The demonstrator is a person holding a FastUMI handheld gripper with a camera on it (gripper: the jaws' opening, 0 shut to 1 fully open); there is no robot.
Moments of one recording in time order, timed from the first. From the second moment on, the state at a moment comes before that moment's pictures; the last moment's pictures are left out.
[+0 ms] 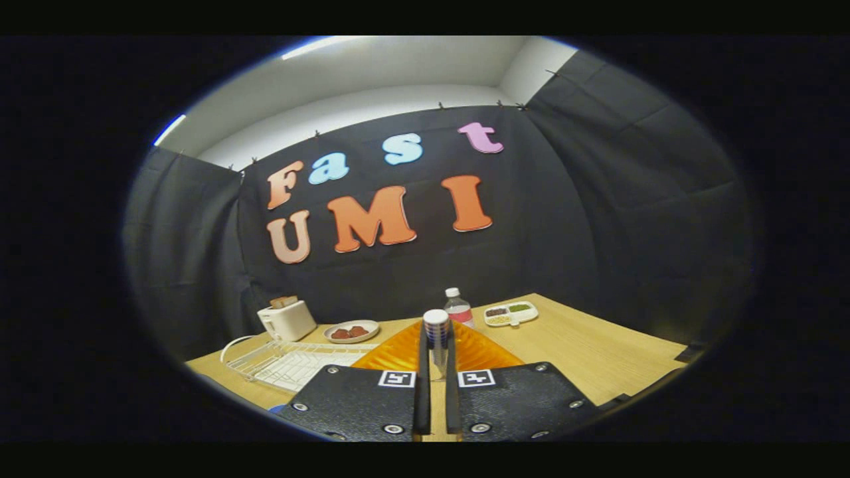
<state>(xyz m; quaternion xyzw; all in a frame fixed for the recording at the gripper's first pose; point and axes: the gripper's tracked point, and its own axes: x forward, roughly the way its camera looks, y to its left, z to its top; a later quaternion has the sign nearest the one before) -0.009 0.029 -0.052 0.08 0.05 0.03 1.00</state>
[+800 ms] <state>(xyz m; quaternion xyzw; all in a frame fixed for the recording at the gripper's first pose) -0.070 0.159 -0.088 0.09 0.12 0.25 0.96</state>
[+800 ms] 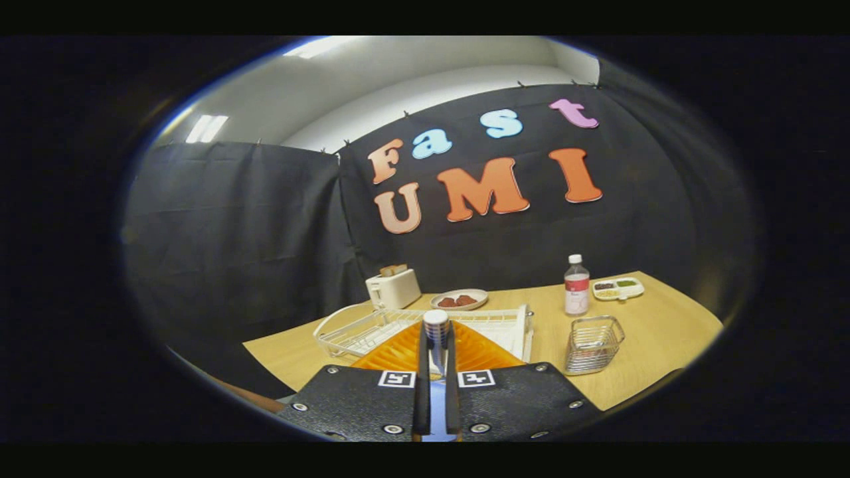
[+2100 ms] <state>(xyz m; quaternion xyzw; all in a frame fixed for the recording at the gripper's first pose) -0.088 0.185 -0.166 0.08 0.17 0.31 0.93</state>
